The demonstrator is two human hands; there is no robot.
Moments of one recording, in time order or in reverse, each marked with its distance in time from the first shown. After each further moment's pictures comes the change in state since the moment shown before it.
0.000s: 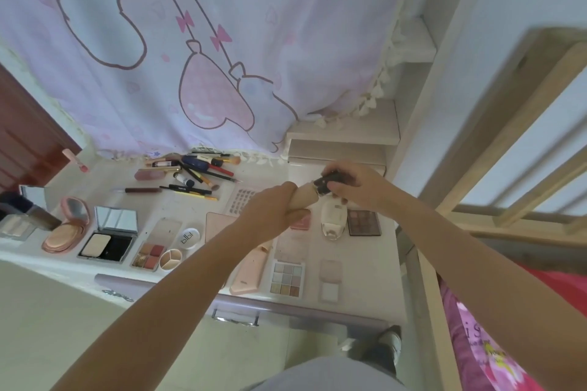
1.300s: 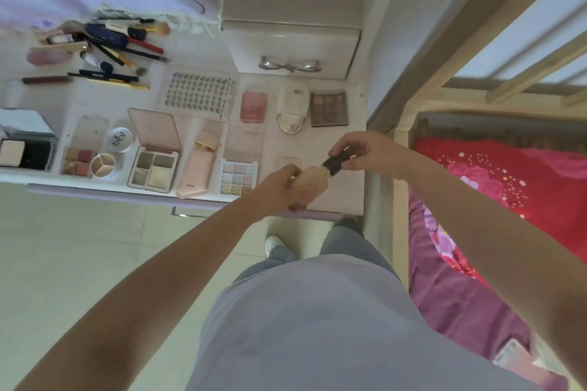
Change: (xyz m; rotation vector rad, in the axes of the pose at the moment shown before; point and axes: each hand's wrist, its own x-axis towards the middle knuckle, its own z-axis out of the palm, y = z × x) left_hand -0.010 0.045 0.146 -0.792 -0.587 -0.400; right_hand -0.060 0.154 -0.006 0.205 -0.244 0.376
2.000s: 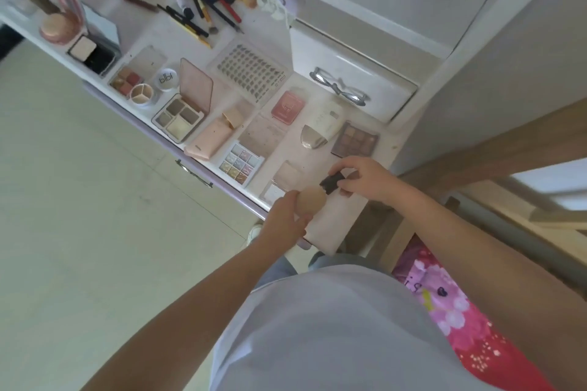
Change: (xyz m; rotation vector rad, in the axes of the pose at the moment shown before) left_hand 0.029 0.009 0.080 -0.133 0.599 -0.178; right_hand 0.060 -0.004 -0.038 -0.368 -0.291 -0.016
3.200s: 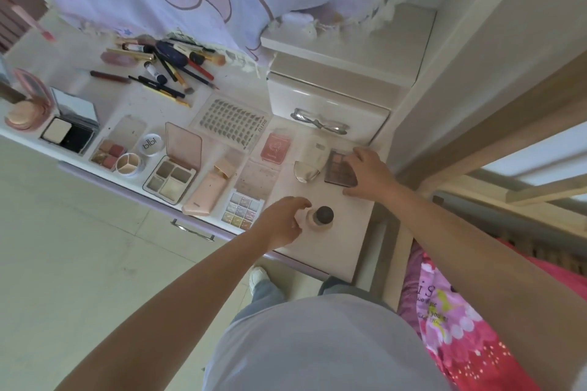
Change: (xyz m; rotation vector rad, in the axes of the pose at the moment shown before) left_hand 0.041 0.016 -0.064 0.433 -0.248 0.362; right_hand 0.029 0.004 -0.016 -0.613 0.329 0.125
